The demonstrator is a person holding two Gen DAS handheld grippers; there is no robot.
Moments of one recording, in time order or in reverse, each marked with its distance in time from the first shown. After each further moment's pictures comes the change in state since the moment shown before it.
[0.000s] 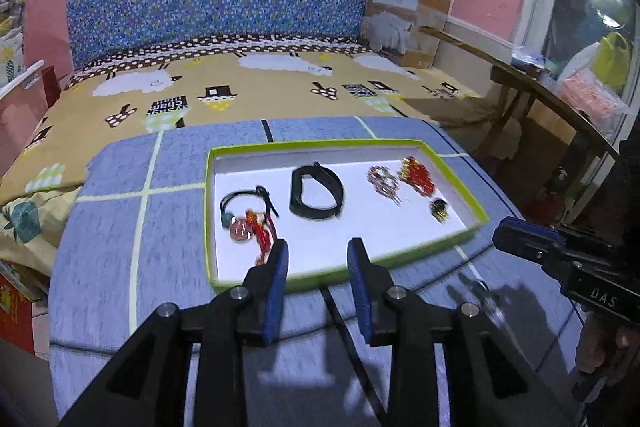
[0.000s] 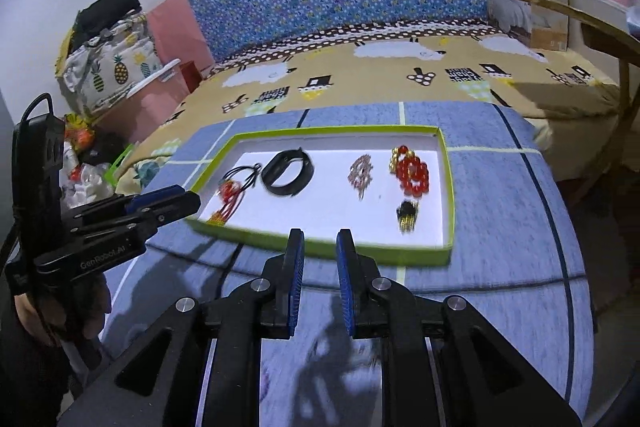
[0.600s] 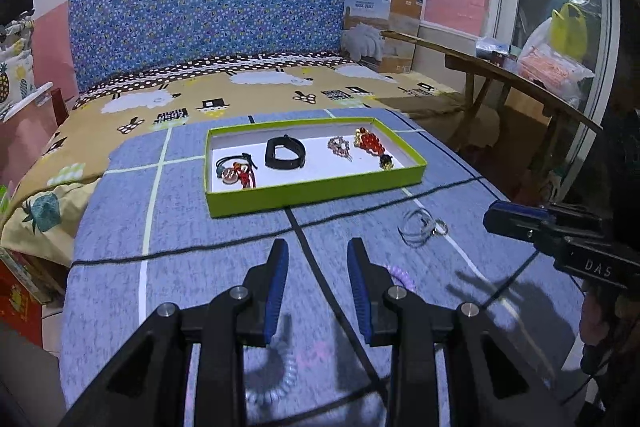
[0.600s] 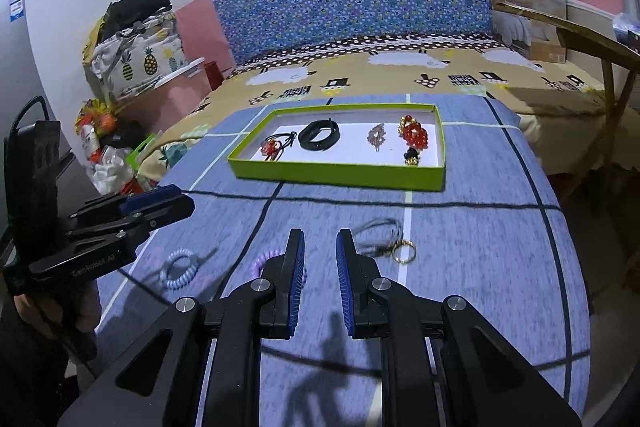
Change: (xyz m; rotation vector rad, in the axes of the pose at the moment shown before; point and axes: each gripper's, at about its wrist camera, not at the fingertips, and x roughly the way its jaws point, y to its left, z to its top) left arm -0.071 -0.033 -0.067 0.070 -0.066 0.007; right arm -0.066 0.022 -0.069 -0.045 -0.047 0.022
